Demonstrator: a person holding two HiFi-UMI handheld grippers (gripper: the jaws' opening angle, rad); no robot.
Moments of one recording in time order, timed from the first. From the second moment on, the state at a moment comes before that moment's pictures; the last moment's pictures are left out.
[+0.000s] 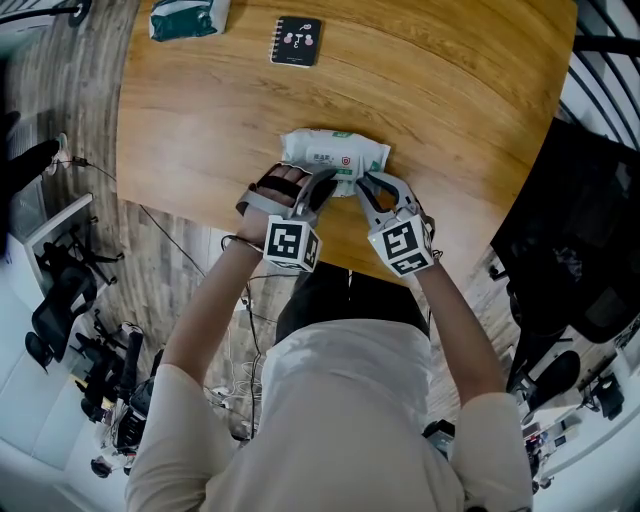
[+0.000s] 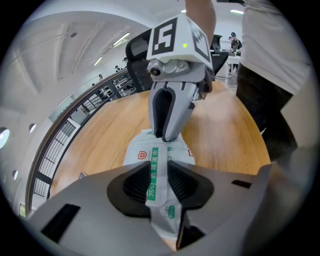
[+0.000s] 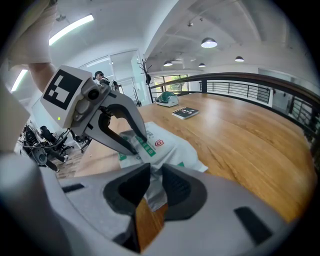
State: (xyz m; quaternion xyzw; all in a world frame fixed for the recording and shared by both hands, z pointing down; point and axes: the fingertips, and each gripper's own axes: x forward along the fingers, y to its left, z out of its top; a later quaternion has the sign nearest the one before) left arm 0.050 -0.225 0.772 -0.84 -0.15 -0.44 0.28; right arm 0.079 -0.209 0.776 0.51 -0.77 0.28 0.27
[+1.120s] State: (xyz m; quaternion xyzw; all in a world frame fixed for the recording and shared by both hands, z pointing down) left arm 0.056 -0.236 0.743 -0.86 -0.16 -0.44 0.21; right arm 0.077 -0.210 0.782 0.51 -0.77 0.26 0.28
